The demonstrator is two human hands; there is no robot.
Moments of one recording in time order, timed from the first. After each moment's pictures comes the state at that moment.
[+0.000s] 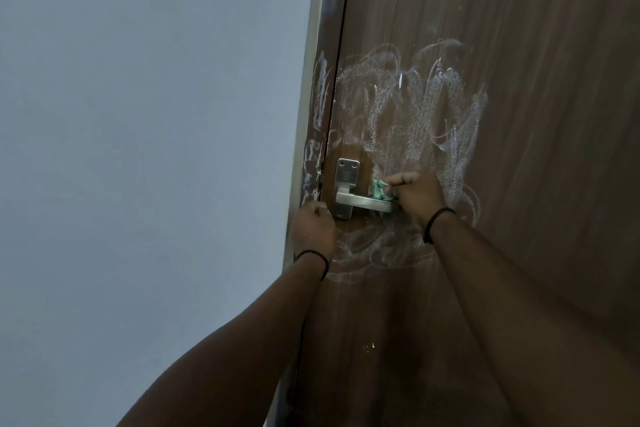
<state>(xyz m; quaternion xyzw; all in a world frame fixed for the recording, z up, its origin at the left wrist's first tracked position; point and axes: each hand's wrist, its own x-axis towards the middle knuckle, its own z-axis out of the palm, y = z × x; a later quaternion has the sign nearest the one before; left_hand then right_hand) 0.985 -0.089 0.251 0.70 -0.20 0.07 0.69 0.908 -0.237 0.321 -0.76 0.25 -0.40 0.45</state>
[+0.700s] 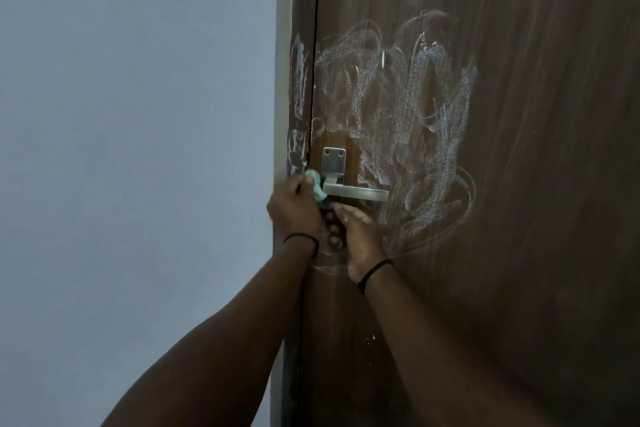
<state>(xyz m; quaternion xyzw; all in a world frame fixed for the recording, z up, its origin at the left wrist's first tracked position) 1.005 -0.101 0.262 0.65 -0.18 0.22 0.71 0.939 -0.167 0.232 -0.53 0.16 -0.35 0.75</state>
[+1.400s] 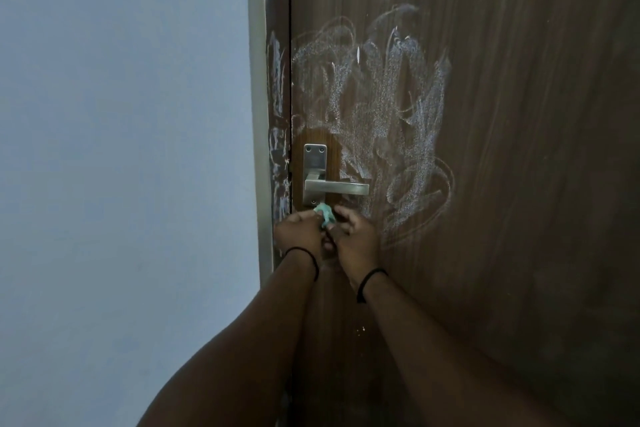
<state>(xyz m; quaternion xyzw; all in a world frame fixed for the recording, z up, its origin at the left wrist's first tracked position) 0.982 -0.126 0.226 0.59 -0.06 -0.10 0.80 0.926 -0.186 0.202 -0.67 0.18 -0.42 0.59</state>
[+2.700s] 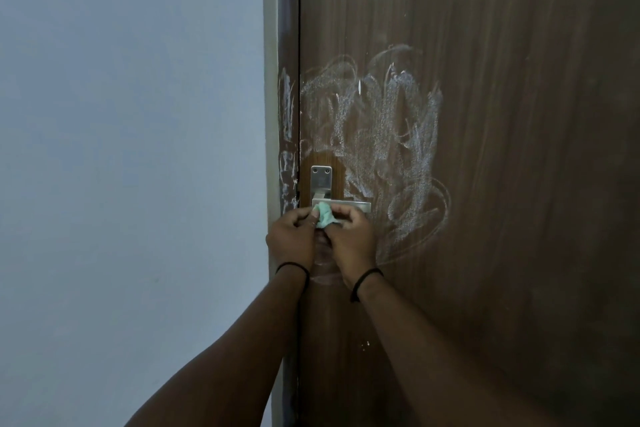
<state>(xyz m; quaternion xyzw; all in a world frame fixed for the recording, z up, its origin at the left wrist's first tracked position) 0.976 -0.080 0.245 0.66 -0.24 0.12 0.70 0.914 -0.151 0.247 -0.65 0.15 -0.45 0.59</state>
